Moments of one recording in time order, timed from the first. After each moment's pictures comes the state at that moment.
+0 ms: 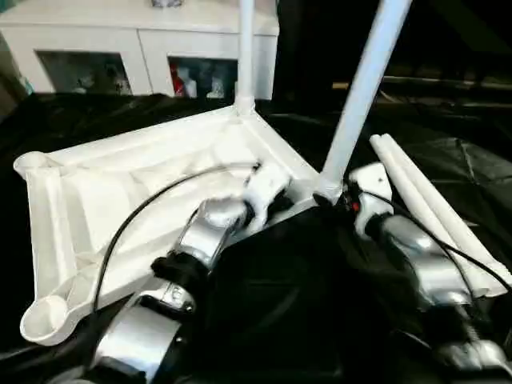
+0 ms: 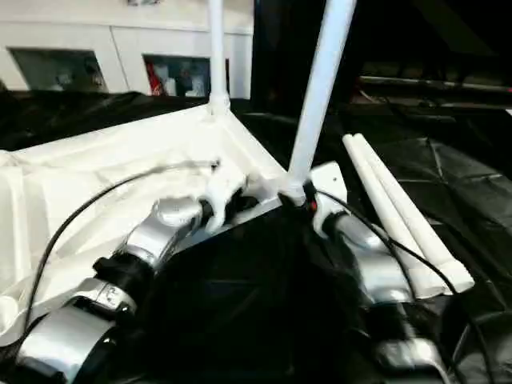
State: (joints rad) left arm -0.77 0.02 -0.15 0.74 -0.01 0.06 -0.65; right arm -0.36 -0.30 0.05 0.25 0.14 0.26 0.55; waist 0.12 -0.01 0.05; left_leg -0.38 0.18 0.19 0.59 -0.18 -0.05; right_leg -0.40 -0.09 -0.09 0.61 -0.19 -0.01
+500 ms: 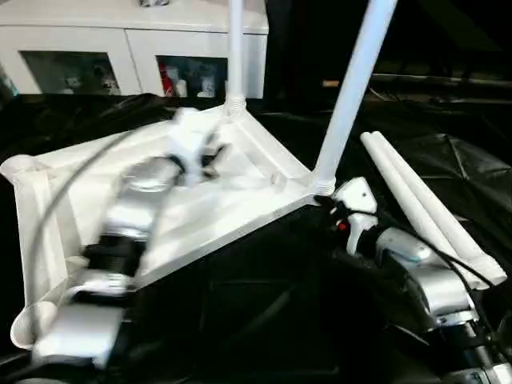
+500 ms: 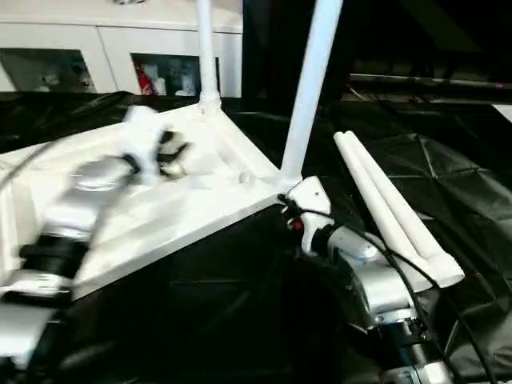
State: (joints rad) left arm -0.73 0.36 0.00 0.58 0.08 0.20 -0.44; right arm -0.30 -0.33 0.14 0.13 0.17 0.36 0.66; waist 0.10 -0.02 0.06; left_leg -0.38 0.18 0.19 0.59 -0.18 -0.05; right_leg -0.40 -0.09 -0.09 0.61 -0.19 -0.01
